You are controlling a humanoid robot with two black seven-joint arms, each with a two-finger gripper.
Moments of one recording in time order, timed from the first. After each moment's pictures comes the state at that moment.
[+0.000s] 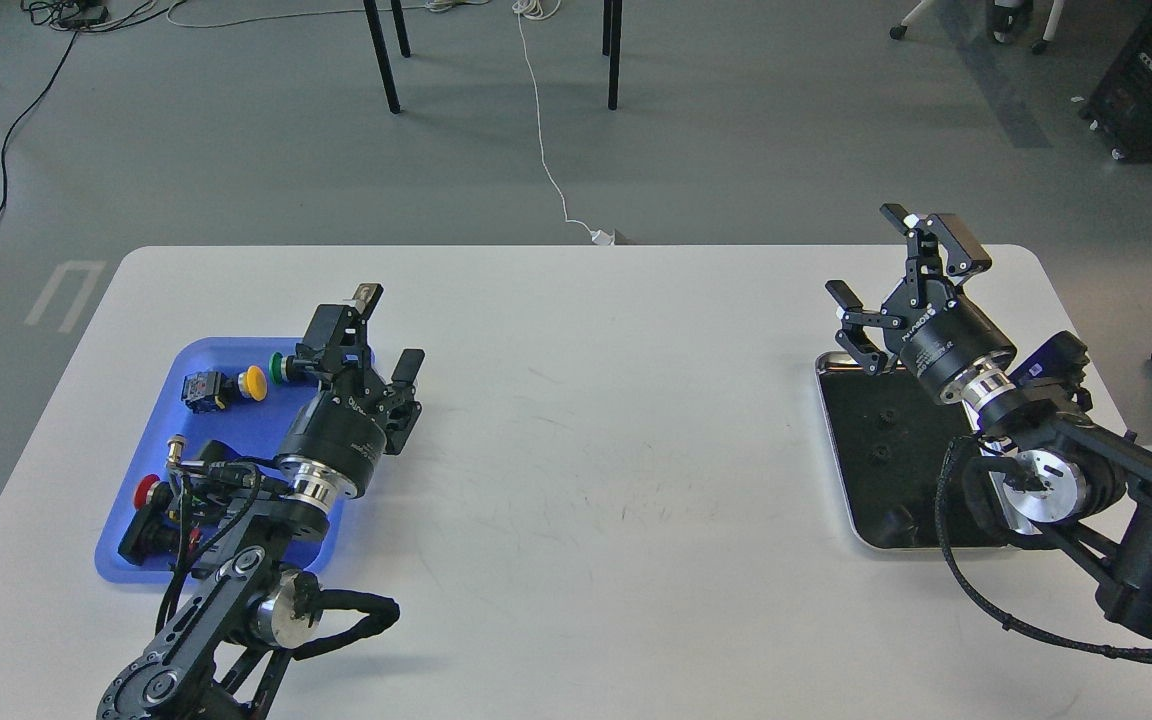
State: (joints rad) left arm -0.05 -0.04 -1.29 -1.31 1.06 -0.09 -0.27; right arm 0.60 -0.49 0.52 0.96 -0.15 0.26 0.49
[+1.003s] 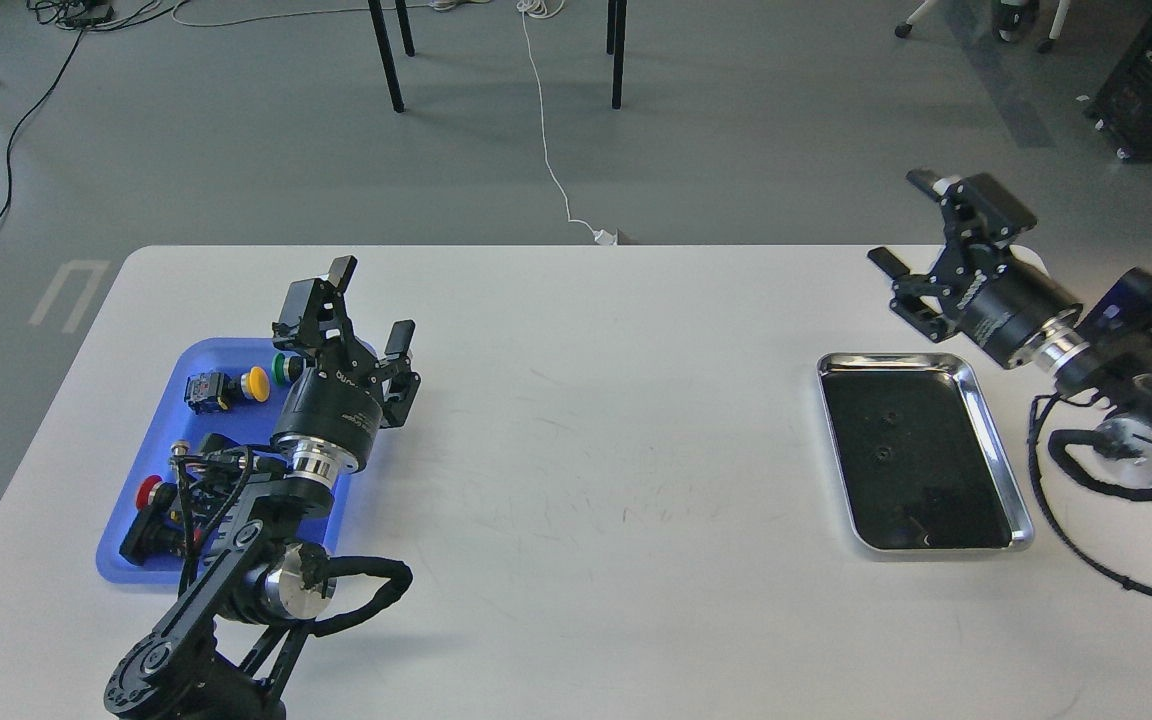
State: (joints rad) left arm -0.11 -0.04 -1.24 -1.33 0.79 0.03 -0.33; right arm 0.78 -0.78 0.40 1.07 -0.51 0.34 0.49
